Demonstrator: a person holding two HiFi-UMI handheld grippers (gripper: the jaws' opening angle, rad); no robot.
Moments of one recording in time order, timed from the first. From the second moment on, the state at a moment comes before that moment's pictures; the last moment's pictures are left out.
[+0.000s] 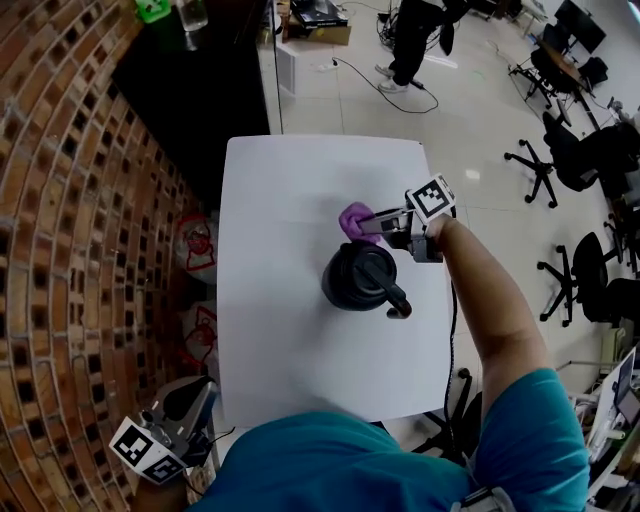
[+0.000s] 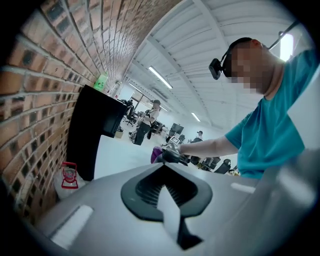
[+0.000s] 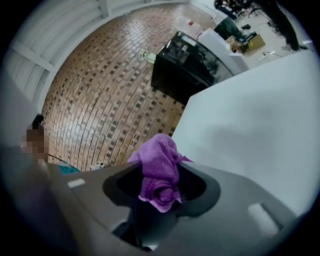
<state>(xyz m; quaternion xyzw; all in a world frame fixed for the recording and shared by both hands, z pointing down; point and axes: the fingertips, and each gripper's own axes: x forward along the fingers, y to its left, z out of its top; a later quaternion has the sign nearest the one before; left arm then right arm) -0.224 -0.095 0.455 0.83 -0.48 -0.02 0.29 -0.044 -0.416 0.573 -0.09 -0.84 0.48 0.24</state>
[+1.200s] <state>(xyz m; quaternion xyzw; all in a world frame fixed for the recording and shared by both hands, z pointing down) -0.302 -0.062 0.433 0.84 -0.46 -0.08 0.27 -0.109 -0.291 0.639 -0.19 -0.47 -0.25 0.83</state>
